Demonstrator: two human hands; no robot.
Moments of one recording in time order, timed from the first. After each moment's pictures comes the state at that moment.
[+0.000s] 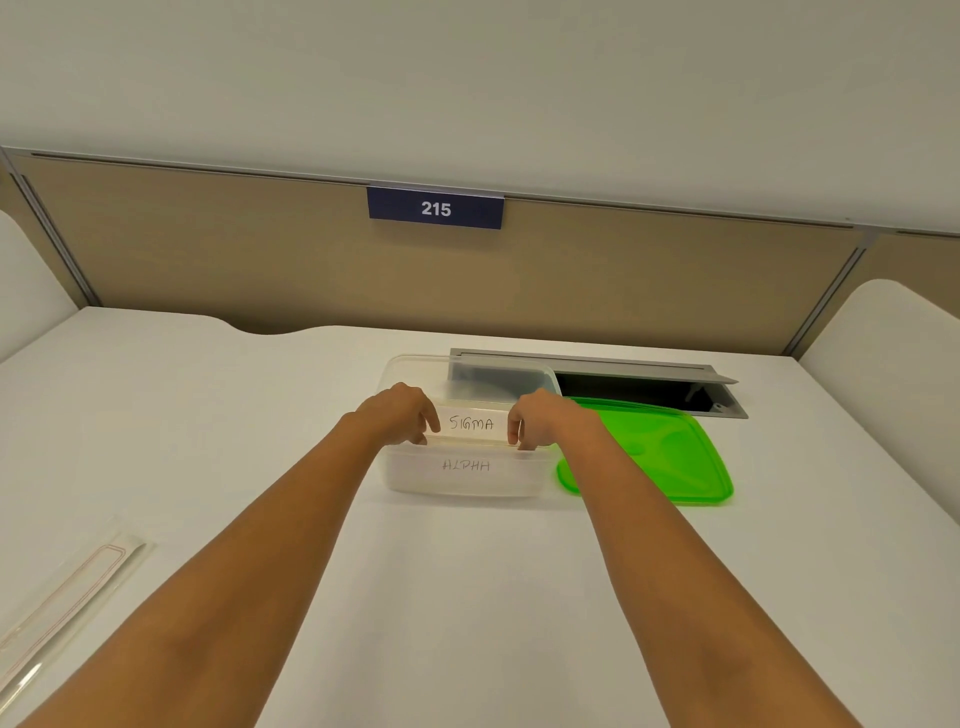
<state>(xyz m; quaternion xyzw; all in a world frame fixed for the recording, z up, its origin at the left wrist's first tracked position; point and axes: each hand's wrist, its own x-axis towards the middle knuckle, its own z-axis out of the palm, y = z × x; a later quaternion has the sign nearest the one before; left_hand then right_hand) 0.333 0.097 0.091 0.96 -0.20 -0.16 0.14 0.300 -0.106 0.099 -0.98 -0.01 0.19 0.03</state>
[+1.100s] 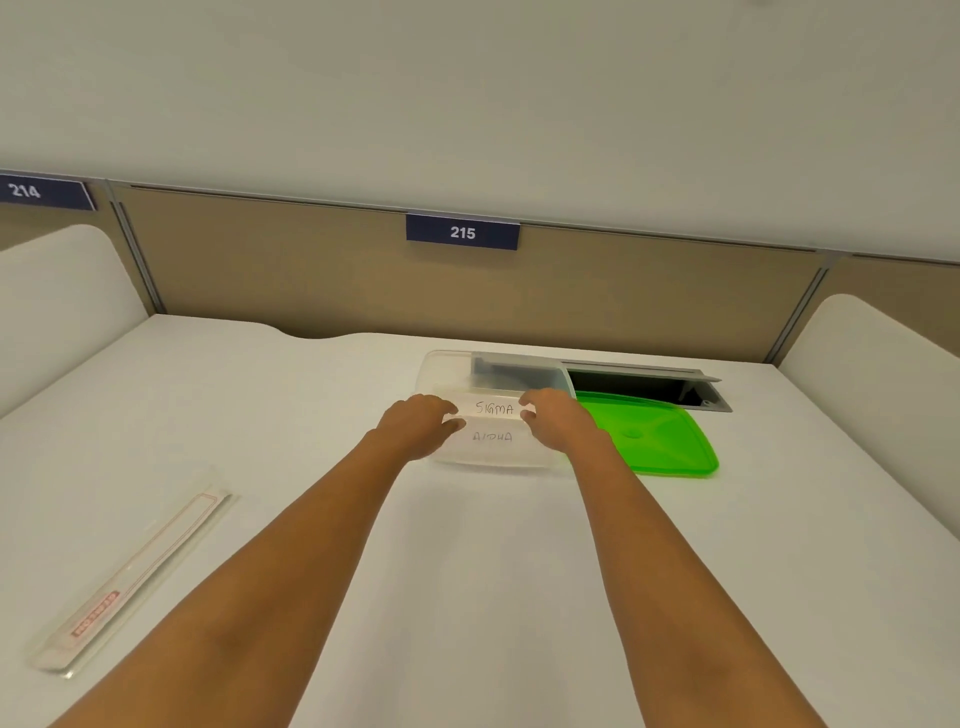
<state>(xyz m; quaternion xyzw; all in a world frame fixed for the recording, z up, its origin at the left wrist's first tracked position) 0.240 0.130 0.106 0.97 -0.20 -0.04 0.12 0.218 -0.066 0.113 -0.99 0.04 0.01 0.12</state>
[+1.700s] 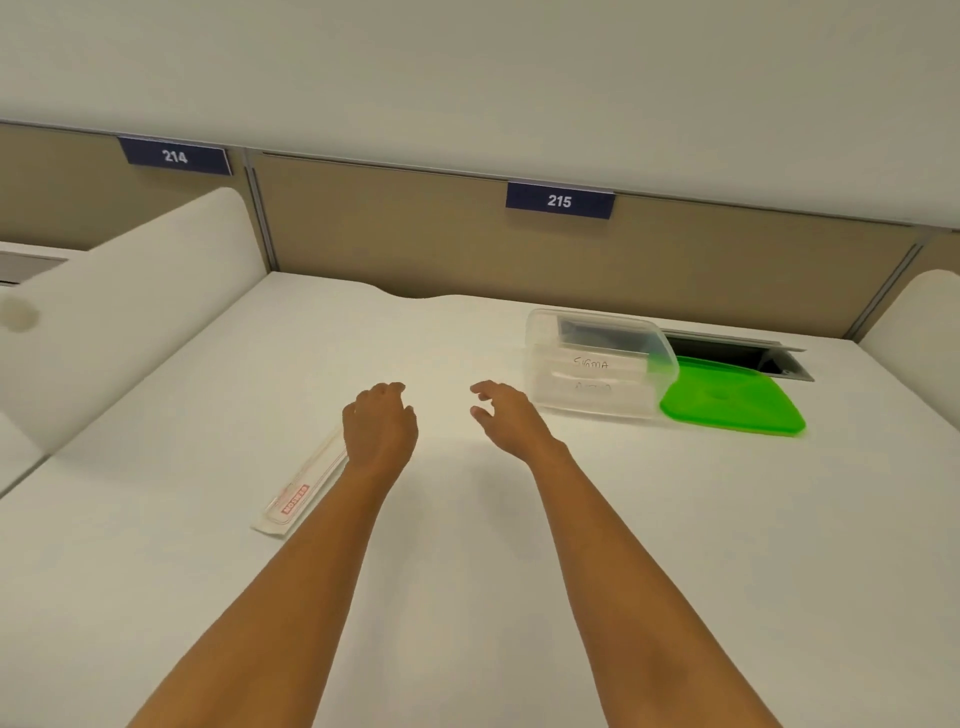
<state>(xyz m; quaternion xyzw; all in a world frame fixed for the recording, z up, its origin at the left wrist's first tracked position) 0.149 0.313 0.073 0.97 0.04 0.10 0.21 0.157 0.146 0.078 -0.95 -0.04 0.01 0.30</state>
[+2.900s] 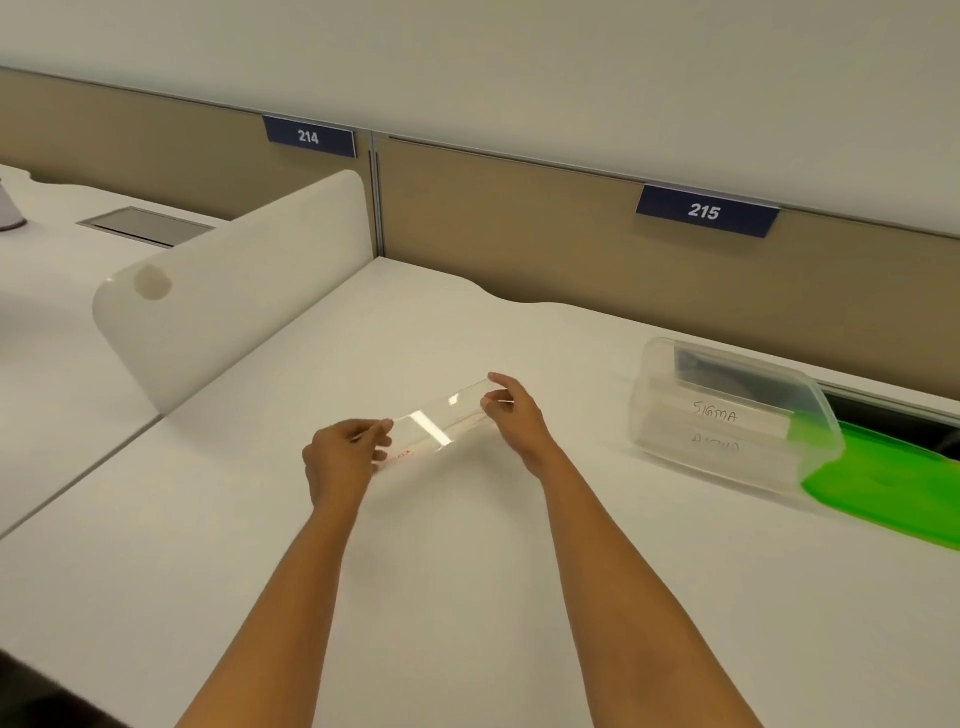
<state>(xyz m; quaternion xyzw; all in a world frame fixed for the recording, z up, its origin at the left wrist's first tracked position) 0.140 0.419 0.059 0.73 0.28 0.15 0.60 0.245 0.237 0.037 -0.80 -0.05 0.07 0.60</state>
